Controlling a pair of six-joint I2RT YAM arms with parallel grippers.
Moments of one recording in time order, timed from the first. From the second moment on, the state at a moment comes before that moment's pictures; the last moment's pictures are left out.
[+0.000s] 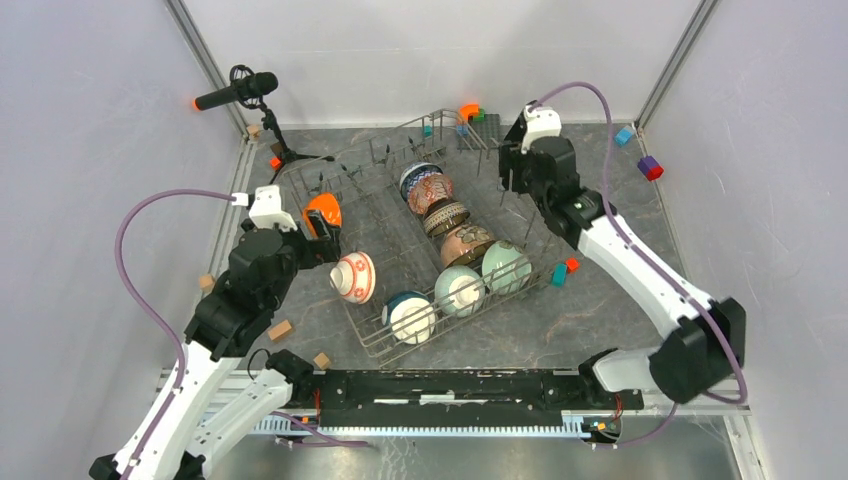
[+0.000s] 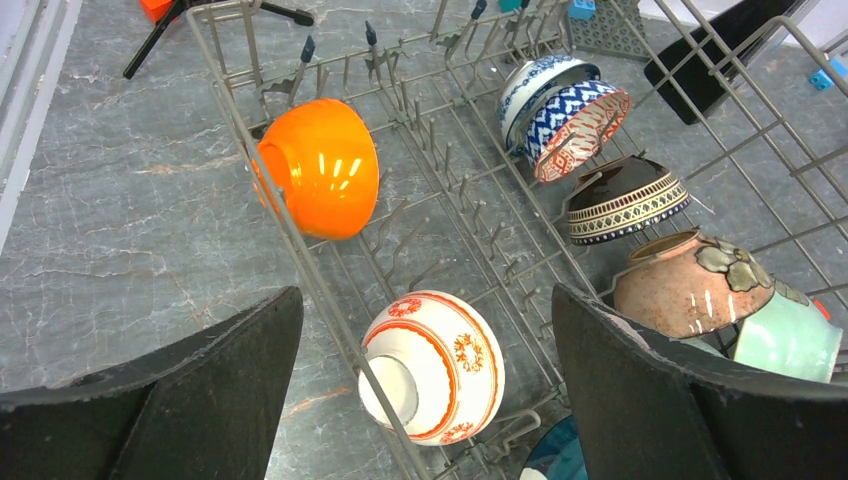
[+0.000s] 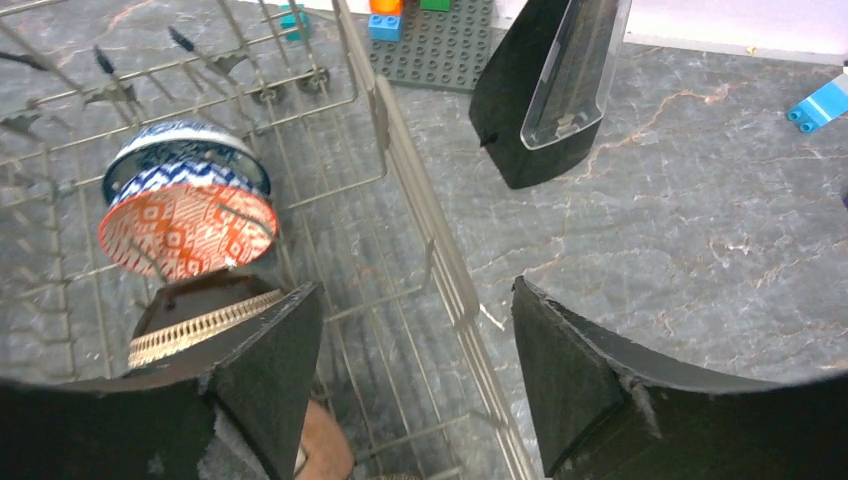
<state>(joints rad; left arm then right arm) -0.51 0.64 0.93 -0.64 -0.39 -0.38 0.47 1.30 1.14 -0.21 0.30 0.14</state>
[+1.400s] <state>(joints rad) -0.51 0.63 0.93 -0.63 -0.40 -0.38 0.37 1.54 1.24 -0.30 0.27 0.09</state>
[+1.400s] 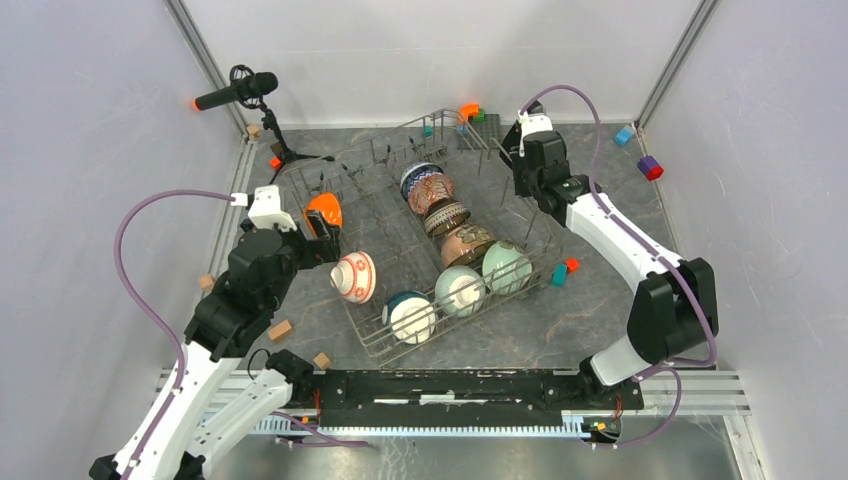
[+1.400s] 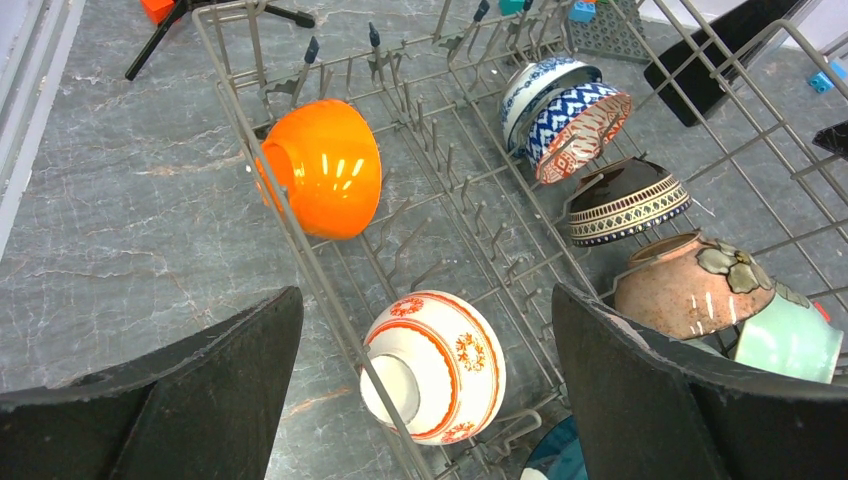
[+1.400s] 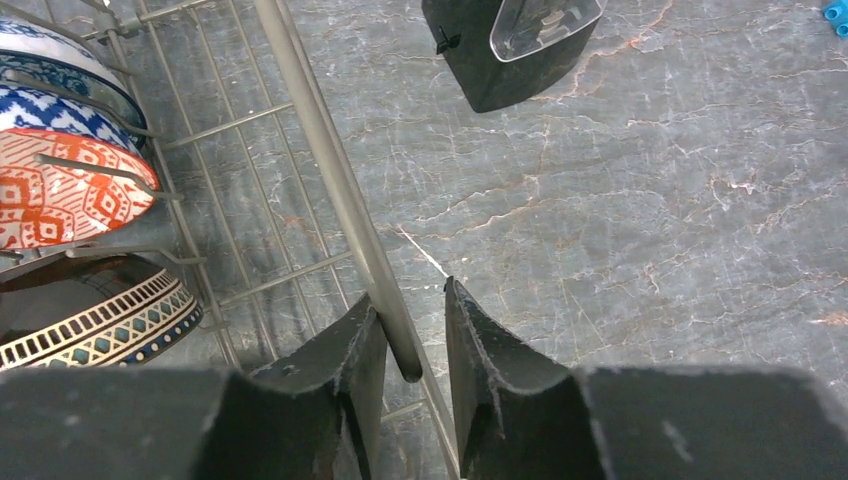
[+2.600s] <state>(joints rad) -0.51 0.71 0.91 -0.89 -0.55 -0.73 0.80 1.51 1.22 -0.18 -0.30 0.29</state>
